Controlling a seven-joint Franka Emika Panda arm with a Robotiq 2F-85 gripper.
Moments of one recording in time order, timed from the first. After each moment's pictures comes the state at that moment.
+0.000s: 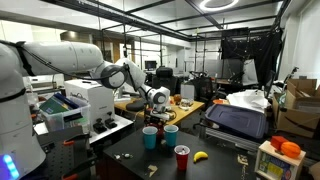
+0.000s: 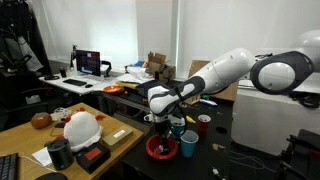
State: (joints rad) arm 0.19 1.48 0.14 -0.79 0.01 1.96 -0.83
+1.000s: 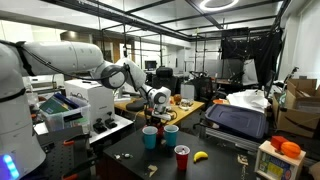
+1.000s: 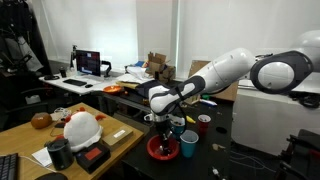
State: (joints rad) arm 0.18 1.48 0.15 -0.79 0.01 1.96 -0.91
